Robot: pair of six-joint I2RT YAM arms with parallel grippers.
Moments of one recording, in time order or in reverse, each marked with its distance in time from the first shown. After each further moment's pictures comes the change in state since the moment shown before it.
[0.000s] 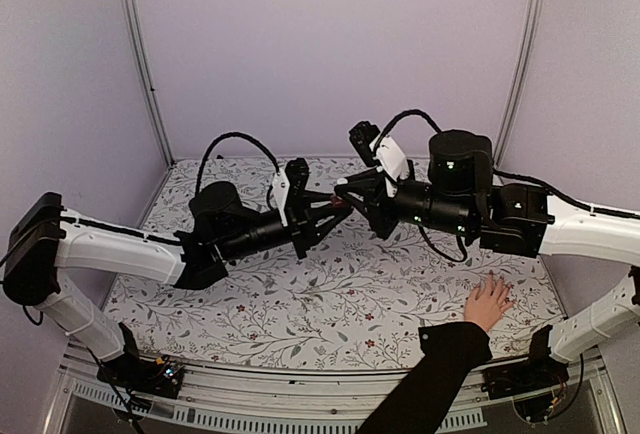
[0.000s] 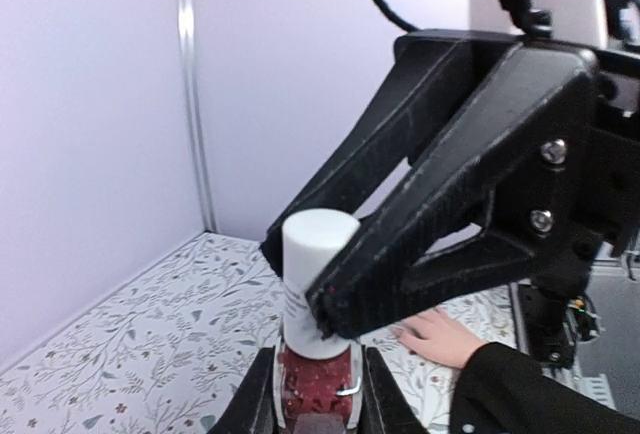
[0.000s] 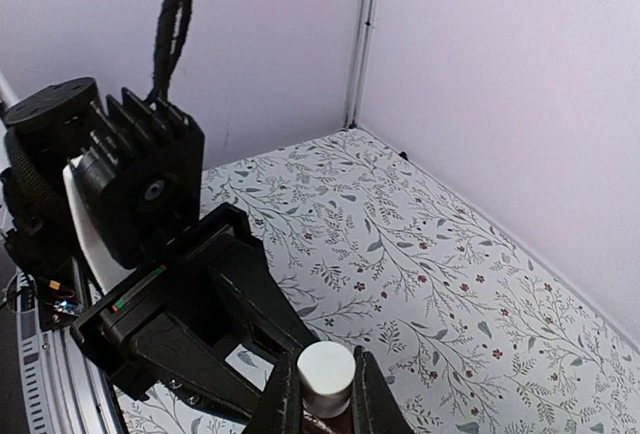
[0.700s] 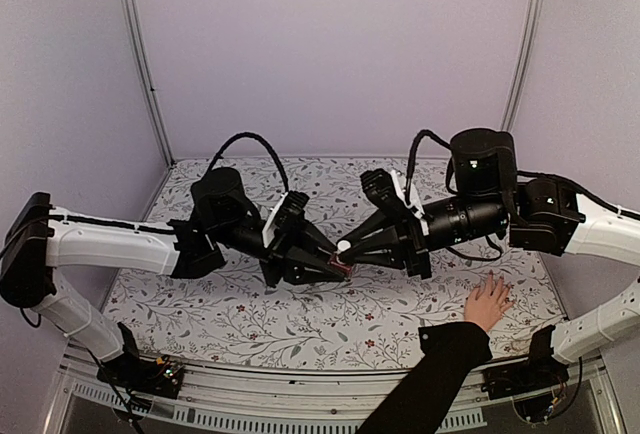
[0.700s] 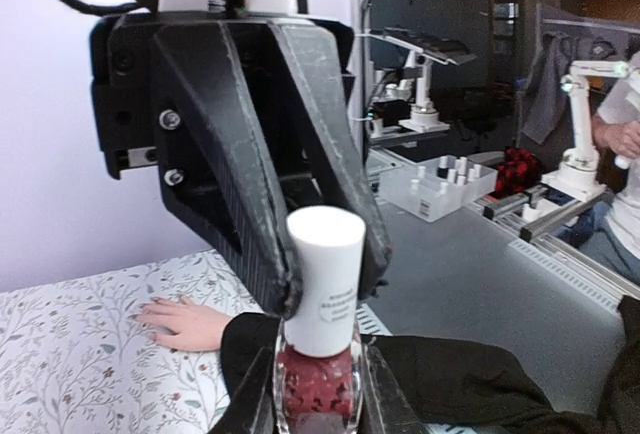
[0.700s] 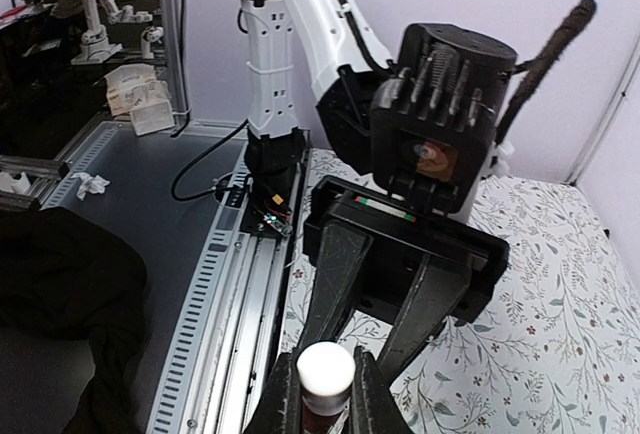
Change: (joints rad) left arm 0.024 -0.016 0.082 -0.182 0.784 -0.004; right arm 0.002 -0.097 0.009 -0.217 -0.640 -0.209
